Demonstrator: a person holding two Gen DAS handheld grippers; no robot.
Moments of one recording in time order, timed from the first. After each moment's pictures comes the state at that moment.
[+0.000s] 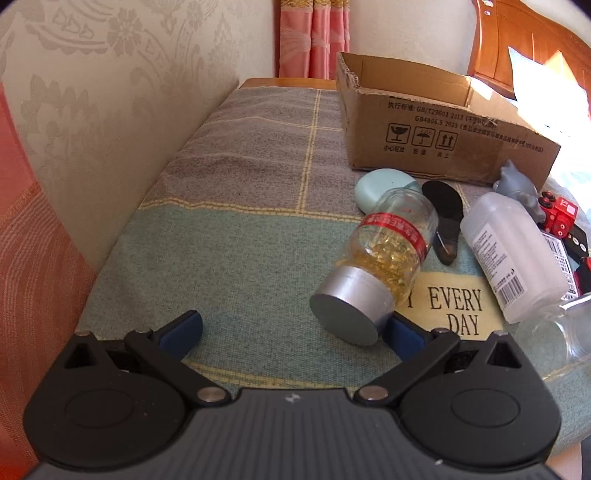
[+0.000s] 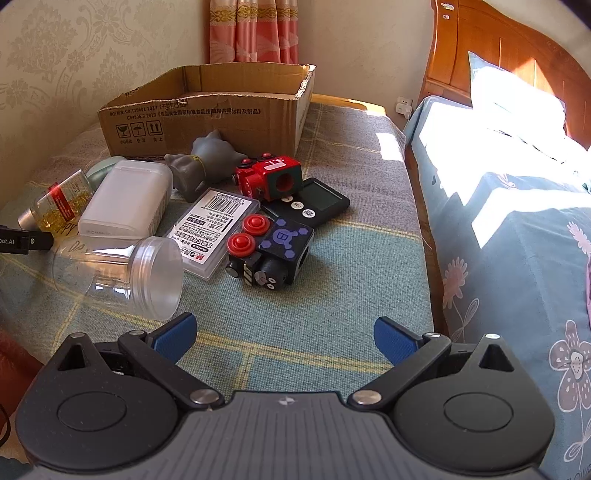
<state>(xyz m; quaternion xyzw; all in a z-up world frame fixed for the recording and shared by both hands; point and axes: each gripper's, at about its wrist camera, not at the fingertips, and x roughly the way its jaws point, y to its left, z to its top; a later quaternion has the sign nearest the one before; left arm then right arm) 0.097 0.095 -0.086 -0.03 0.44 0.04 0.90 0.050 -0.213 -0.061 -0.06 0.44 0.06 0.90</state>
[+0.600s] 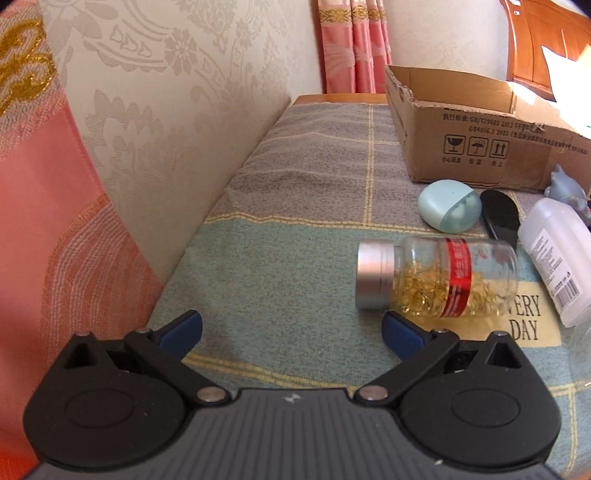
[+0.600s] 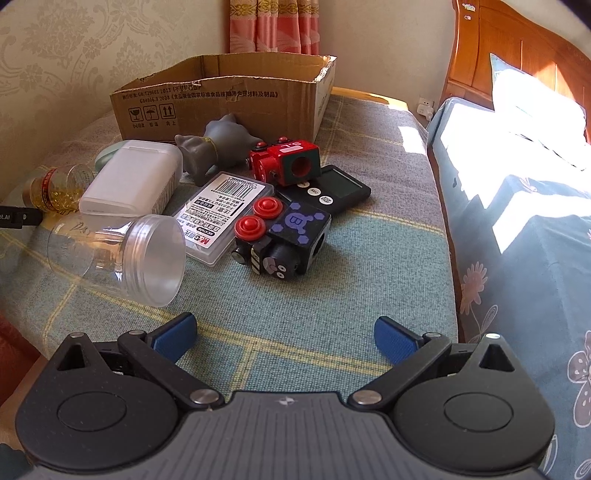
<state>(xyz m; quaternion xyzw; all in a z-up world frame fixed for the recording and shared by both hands) 0.090 0.102 -0.083 0.03 0.41 0.13 0.90 0.055 -0.217 -0.078 -0.07 0.43 0.10 0.89</state>
